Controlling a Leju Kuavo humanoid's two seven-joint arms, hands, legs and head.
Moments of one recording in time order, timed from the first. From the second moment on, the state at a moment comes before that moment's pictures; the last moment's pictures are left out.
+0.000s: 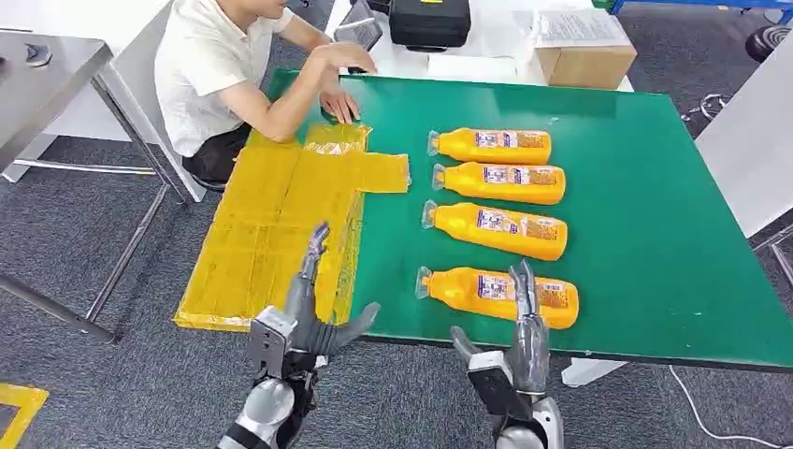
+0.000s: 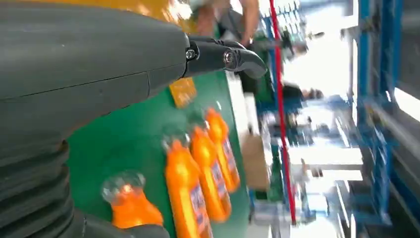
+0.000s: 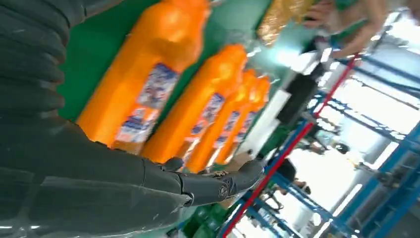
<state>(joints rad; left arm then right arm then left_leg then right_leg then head) -0.08 -0.22 -0.38 -1.25 0.12 0.29 -0.57 0.10 0.09 0.26 -1.38 0.55 -0.66 -0.56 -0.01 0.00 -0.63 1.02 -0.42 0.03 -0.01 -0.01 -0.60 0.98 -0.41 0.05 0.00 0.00</state>
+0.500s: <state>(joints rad) 0.02 -0.20 -0.39 -1.43 0.06 0.30 -0.52 0.11 -0.02 0.29 -1.33 0.88 -0.69 -0.32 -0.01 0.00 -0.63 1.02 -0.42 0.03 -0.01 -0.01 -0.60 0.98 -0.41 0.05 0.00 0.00</state>
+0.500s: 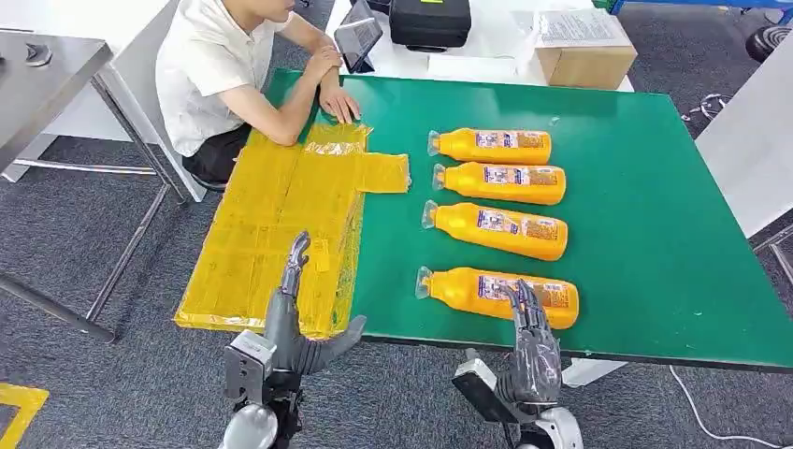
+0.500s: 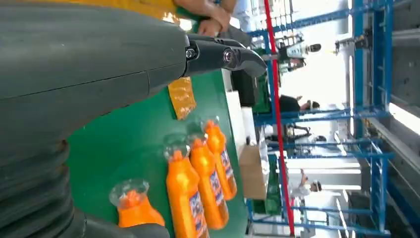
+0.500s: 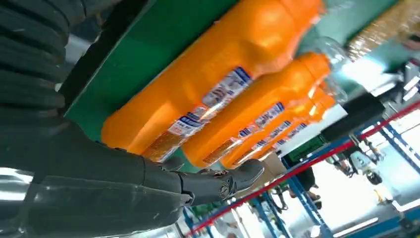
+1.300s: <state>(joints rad) -0.02 -0.20 -0.48 -1.43 0.05 0.25 -0.52 0.01 -0.17 0.28 -1.33 1.13 -0.66 -0.20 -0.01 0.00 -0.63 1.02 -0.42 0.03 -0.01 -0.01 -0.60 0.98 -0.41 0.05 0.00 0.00</state>
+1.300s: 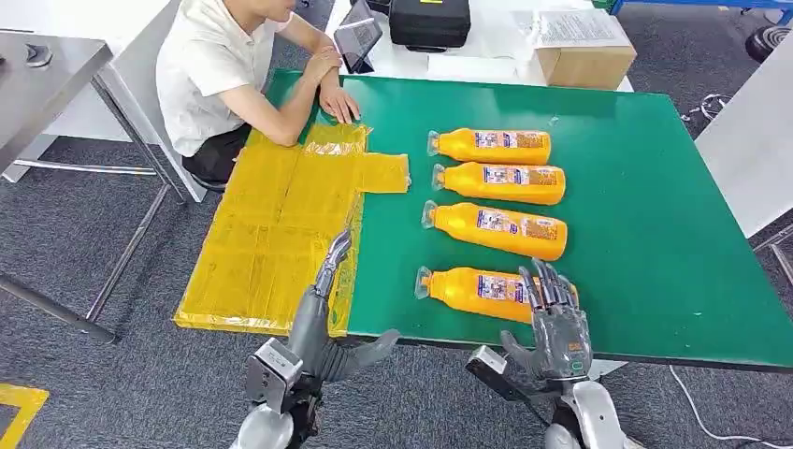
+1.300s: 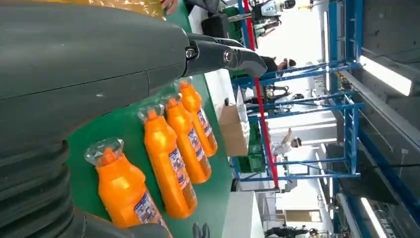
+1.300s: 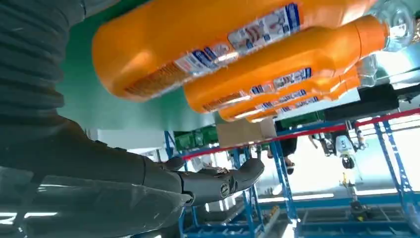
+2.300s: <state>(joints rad) -0.02 -0.20 -0.48 -1.41 0.07 0.25 -0.45 -0.17 -0.20 0.26 -1.03 1.08 -0.46 -0.07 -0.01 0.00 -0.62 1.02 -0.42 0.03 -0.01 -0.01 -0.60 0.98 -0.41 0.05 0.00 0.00</state>
